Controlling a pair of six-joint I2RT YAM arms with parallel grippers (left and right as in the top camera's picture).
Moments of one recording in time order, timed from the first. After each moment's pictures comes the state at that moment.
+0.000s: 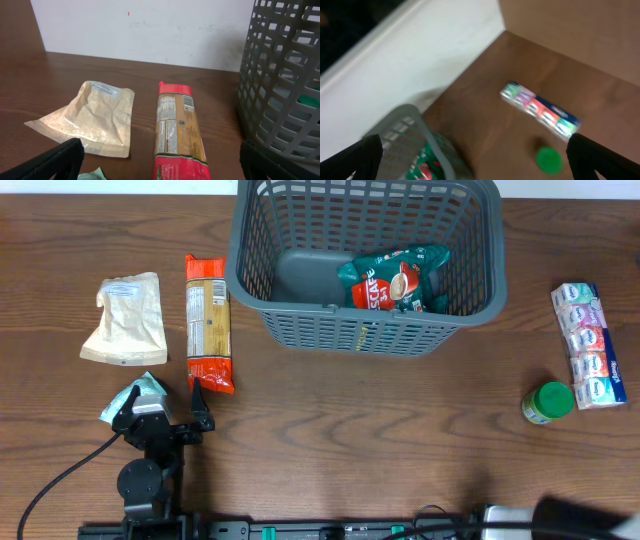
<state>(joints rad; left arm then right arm) 0.07 0.01 0.02 -0.12 -0.01 -0.07 -0.23 1.53 2.64 -1.69 0.27 0.61</state>
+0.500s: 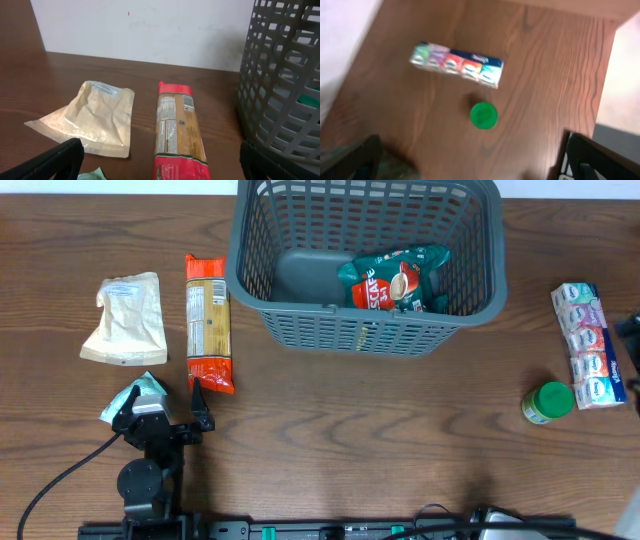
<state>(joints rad) 0.07 0.01 0.02 -0.12 -0.01 -0.07 -0.35 1.33 1.90 -1.60 0.42 0.86</state>
